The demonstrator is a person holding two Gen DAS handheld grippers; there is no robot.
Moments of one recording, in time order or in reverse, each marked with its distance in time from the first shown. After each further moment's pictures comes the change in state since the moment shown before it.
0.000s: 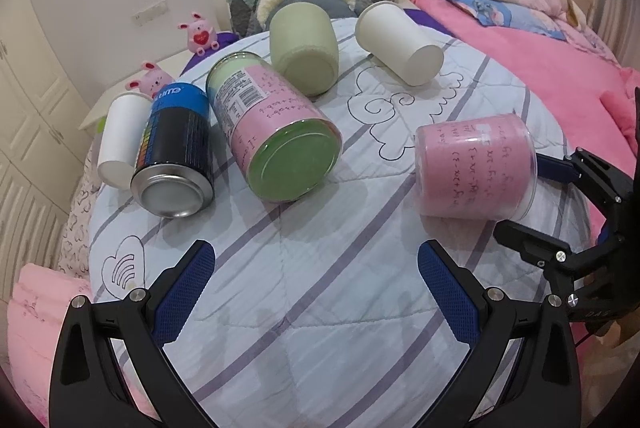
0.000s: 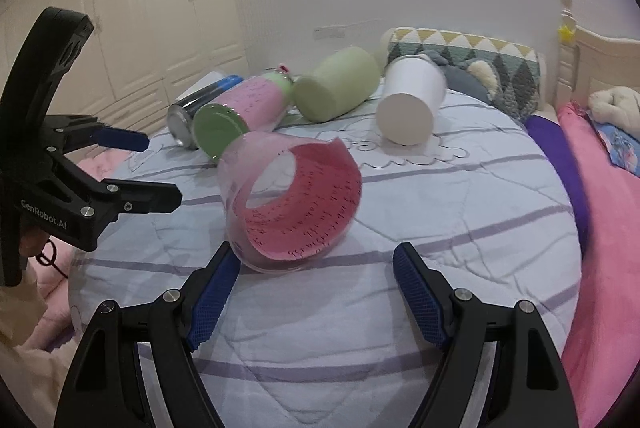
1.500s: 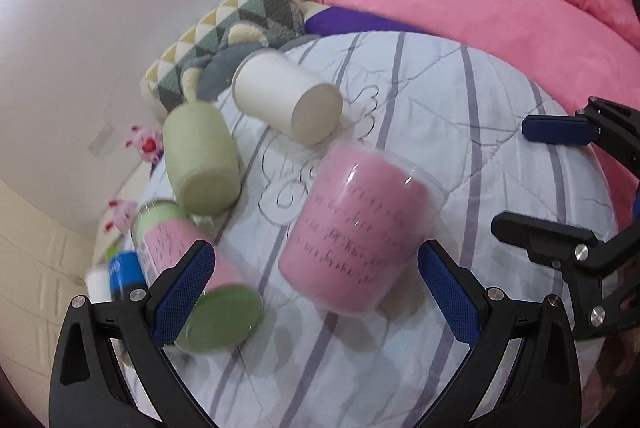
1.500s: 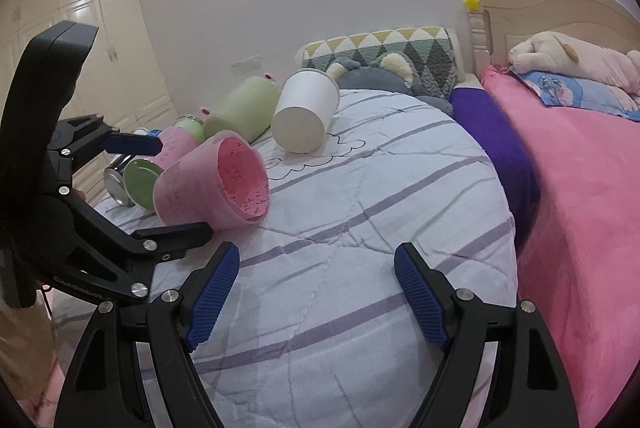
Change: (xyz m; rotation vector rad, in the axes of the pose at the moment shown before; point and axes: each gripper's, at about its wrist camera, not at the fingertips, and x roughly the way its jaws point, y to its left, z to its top) left arm 0.024 -0.089 0.050 0.505 -0.095 0.042; right arm -0.020 -0.035 -0.013 0.256 -0.096 -0.177
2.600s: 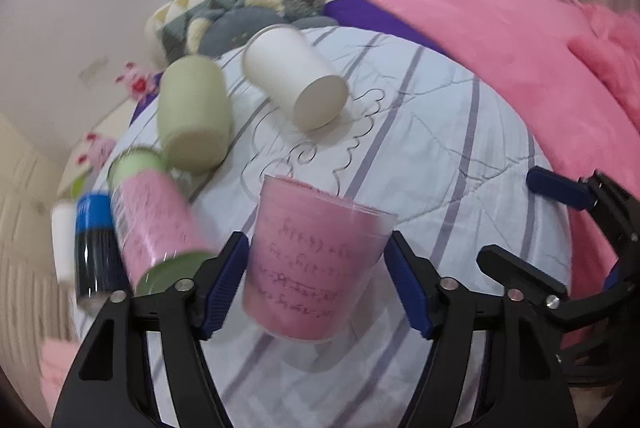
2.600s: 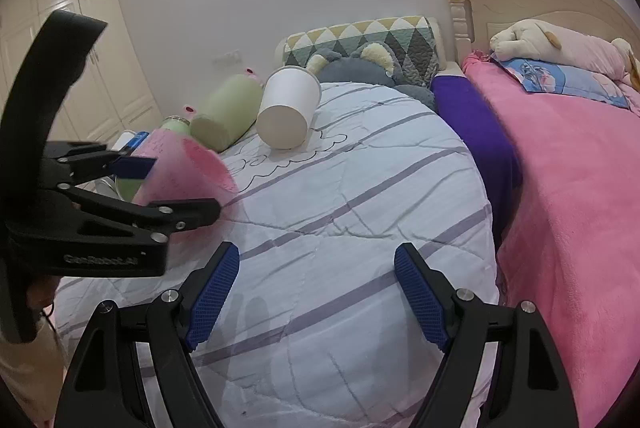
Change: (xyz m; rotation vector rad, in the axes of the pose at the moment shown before) left arm -0.003 0.015 -0.001 -0.307 0.100 -0.113; right arm -0.010 0.000 0.004 0.039 0.041 -0.053
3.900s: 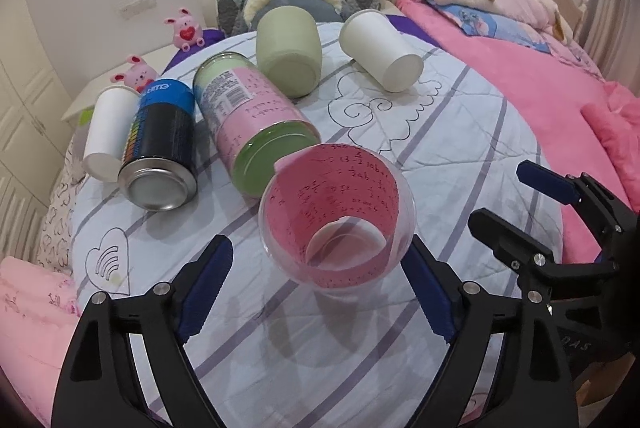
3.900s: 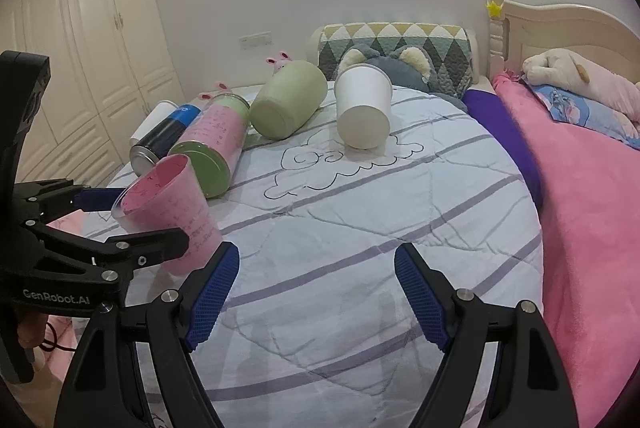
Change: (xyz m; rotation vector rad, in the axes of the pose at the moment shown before) left arm -0.033 0.064 -0.075 -0.237 -0.044 -0.037; right arm -0.002 0.068 0.002 -0.127 0.040 0.009
